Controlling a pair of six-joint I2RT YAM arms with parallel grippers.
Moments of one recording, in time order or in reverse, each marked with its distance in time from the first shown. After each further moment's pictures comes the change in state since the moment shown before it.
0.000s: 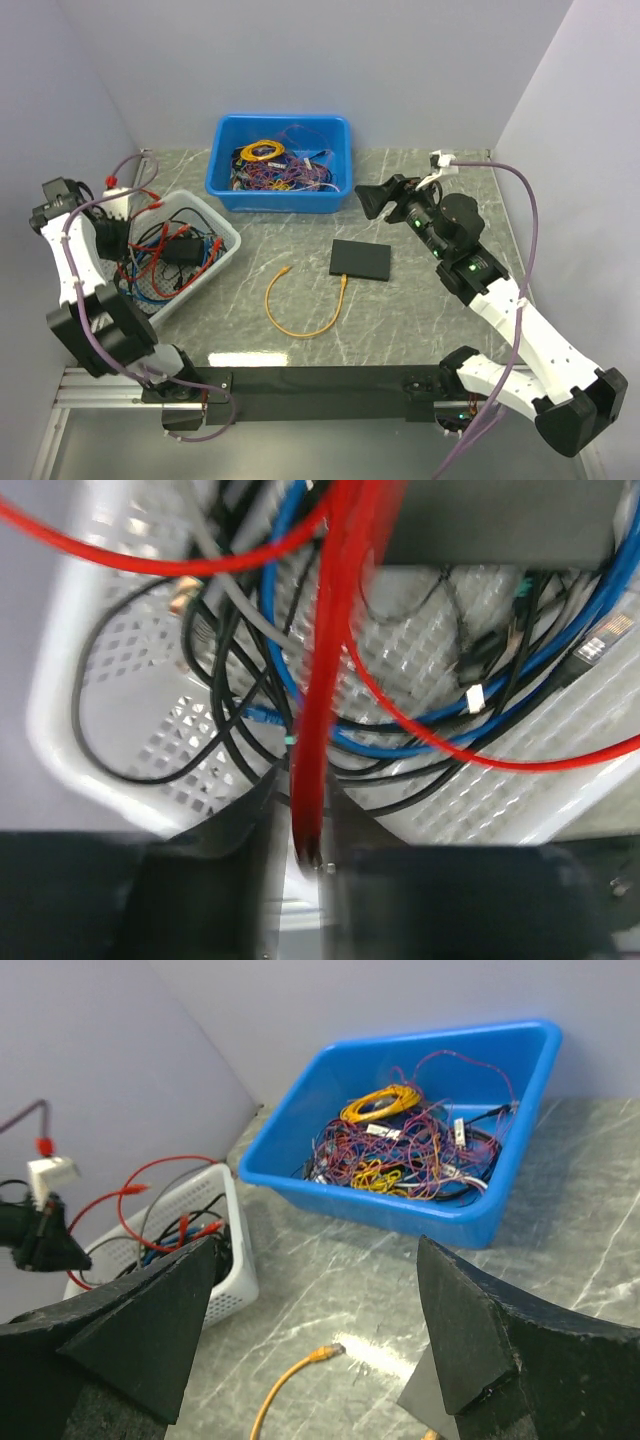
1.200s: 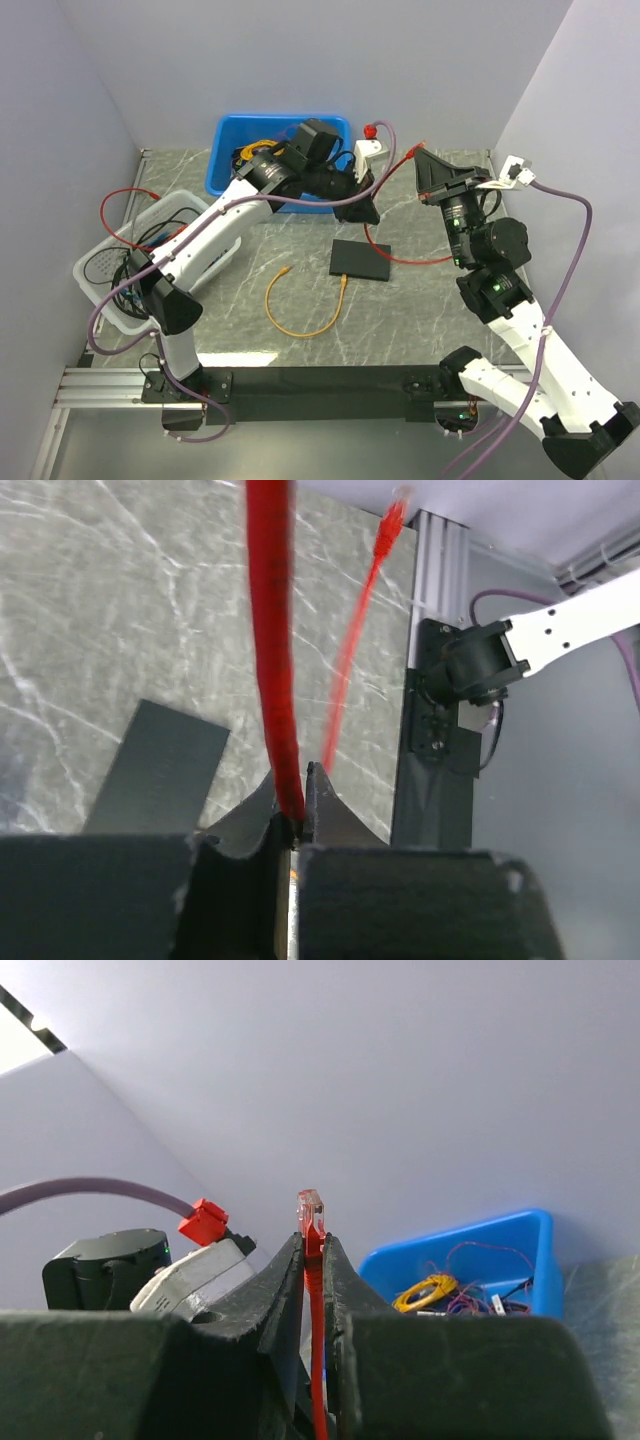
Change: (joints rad) left arm -1.364 0.382 0.681 0.330 0.461 -0.653; right arm 0.000 -0.145 0.007 0.246 0.283 0.134
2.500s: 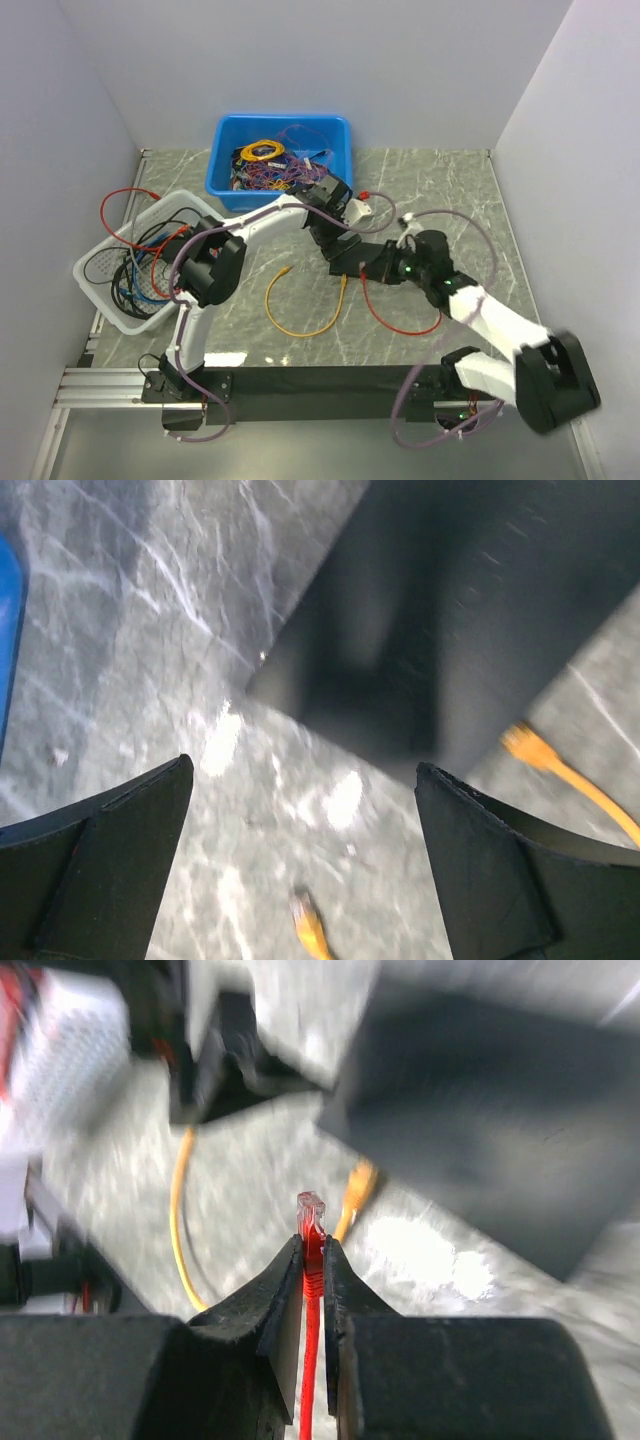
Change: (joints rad) left arm 0.067 0.317 -0.299 0.093 -0.544 0.327; right arm -0.169 0.341 -0.478 -0.200 -0.756 -0.073
